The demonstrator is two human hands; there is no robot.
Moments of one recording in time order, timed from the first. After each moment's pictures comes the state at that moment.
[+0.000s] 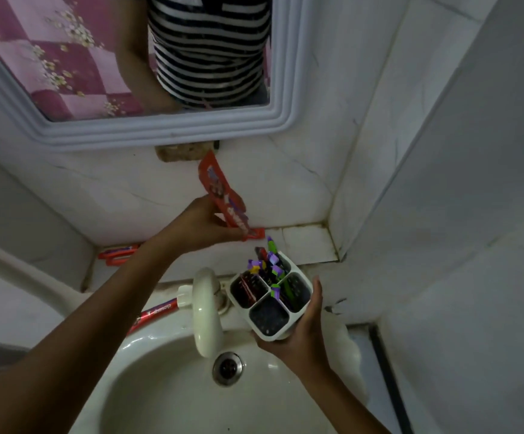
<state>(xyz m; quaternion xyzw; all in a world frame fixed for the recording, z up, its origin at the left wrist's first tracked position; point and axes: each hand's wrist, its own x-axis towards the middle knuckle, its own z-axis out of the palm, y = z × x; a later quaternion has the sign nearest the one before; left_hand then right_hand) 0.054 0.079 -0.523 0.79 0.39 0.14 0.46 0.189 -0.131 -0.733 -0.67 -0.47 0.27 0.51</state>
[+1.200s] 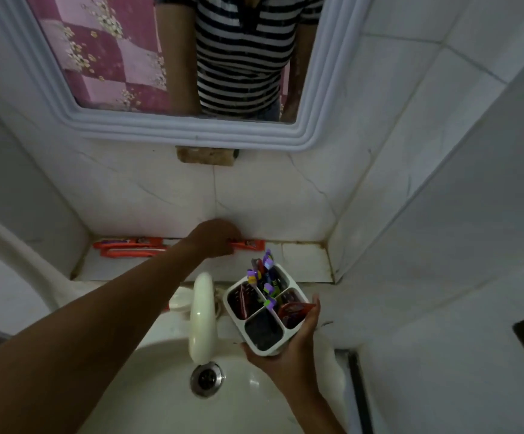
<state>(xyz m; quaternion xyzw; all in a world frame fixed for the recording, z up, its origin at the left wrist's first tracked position) 0.065 0.145 -0.636 0.91 0.38 -0.05 0.15 0.187 -0.132 -0.717 -0.69 -0.45 0.27 0.50</state>
